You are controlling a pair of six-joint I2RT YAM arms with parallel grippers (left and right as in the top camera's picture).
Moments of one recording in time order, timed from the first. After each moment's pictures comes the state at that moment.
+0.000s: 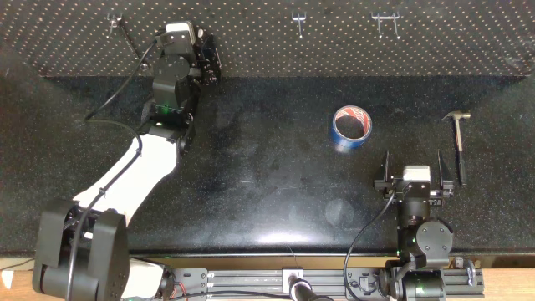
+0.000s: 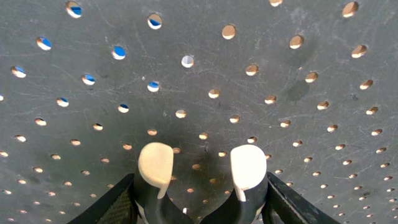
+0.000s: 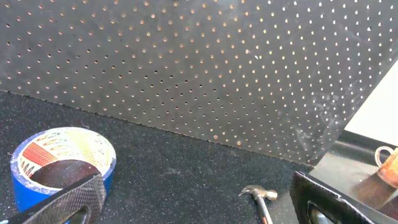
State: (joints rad) left arm -0.23 1.61 0.90 0.45 -0.15 -0.24; right arm 0.01 0.01 0.01 -0.05 0.12 -0.36
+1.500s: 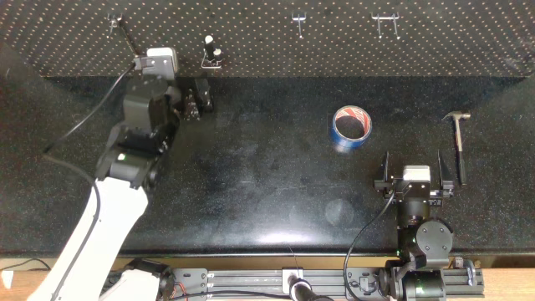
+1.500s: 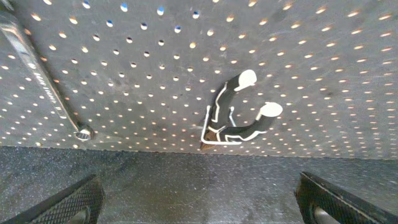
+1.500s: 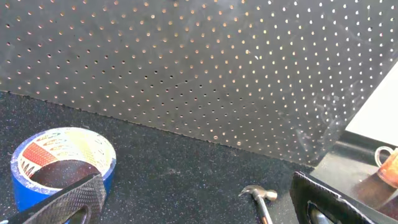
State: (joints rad) left arm -0.22 1.22 0.88 -0.17 -0.12 -0.23; right arm 0.01 0.01 0.01 -0.05 0.12 -0.36
